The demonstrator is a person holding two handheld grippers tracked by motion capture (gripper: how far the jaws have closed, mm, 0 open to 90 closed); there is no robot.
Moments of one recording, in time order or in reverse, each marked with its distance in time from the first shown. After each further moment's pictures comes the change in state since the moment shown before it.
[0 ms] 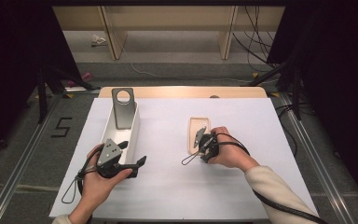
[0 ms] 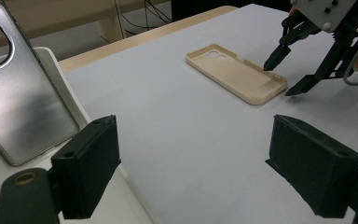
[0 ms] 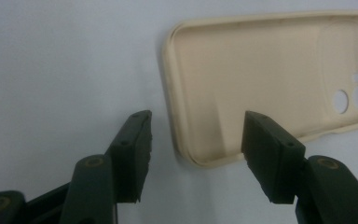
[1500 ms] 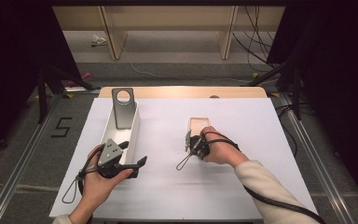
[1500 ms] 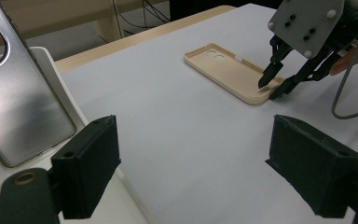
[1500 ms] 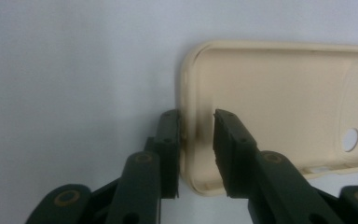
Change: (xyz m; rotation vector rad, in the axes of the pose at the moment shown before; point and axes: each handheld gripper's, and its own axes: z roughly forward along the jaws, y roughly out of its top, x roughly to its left) left arm -0.001 0.000 0.001 0.001 -0.008 0.000; right arm 0.003 0.028 0.011 0.114 0.036 -0.154
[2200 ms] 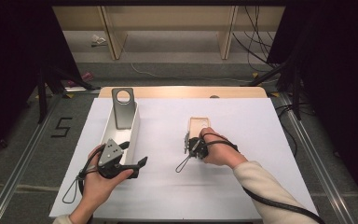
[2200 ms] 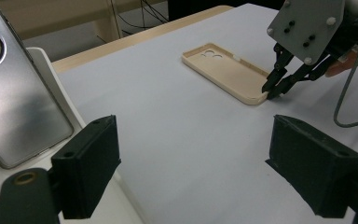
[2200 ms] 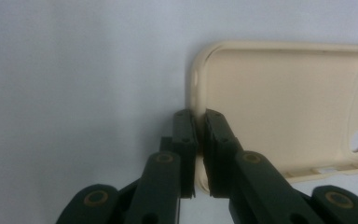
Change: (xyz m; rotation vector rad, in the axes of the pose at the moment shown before) left arm -0.001 0.000 0.000 0.000 -0.004 0.006; right arm 0.005 0.003 0.000 0.030 0.001 -0.015
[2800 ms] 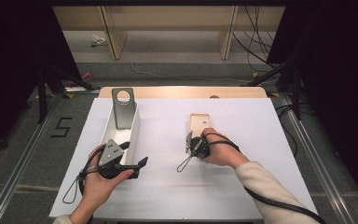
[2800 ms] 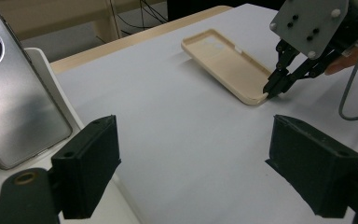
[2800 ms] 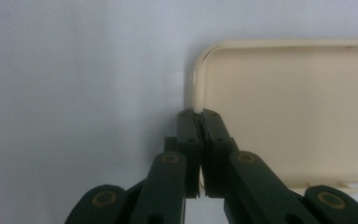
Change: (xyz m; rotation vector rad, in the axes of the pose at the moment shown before) left arm -0.001 0.000 0.000 -0.001 -0.002 -0.002; right arm 0.000 -0.007 -0.002 -0.048 0.015 0.020
